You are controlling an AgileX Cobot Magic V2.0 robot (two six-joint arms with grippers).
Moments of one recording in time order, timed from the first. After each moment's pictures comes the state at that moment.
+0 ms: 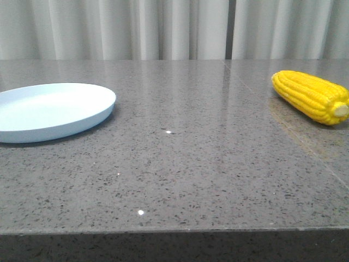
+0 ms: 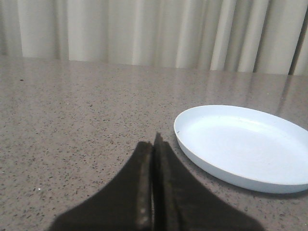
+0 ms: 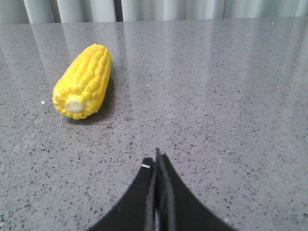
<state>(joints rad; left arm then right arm) -0.05 0.00 0.00 -0.03 0.10 -0.01 0.00 -0.01 0.03 0.00 0.20 0.09</state>
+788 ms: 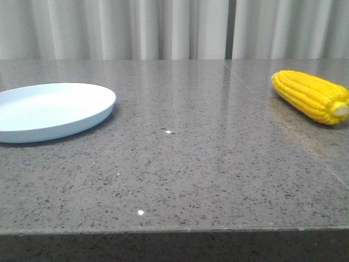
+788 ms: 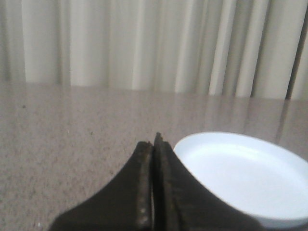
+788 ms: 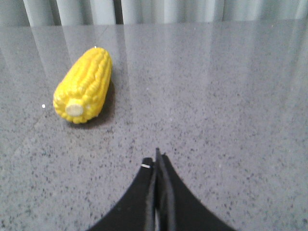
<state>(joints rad) -0.05 0.00 0.00 -0.03 -0.01 -0.01 0.00 -0.01 0.03 0.00 0.17 0.09</state>
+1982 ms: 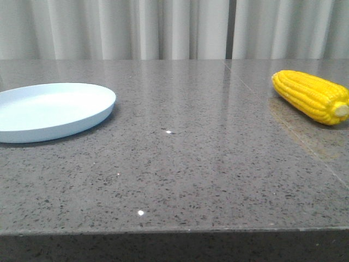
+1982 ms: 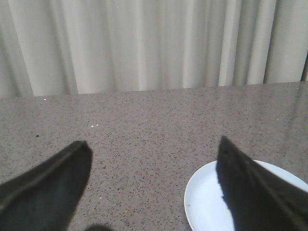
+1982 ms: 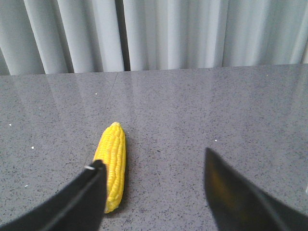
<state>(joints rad) -0.05 0.46 -0.54 0.07 0.28 0.00 0.00 0.31 -0.51 0.02 0.41 0.09</state>
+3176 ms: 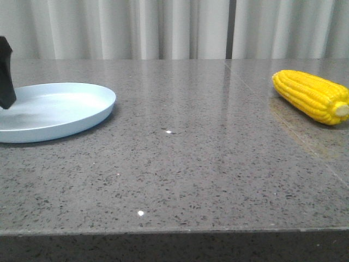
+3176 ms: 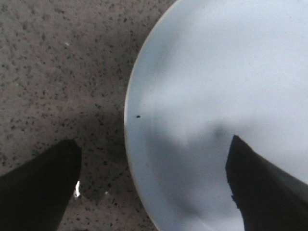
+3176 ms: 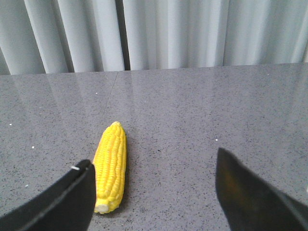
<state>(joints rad) -0.16 1.48 -1.05 0.00 0.78 0.00 0.00 0.31 -0.51 0.02 0.42 0.09</state>
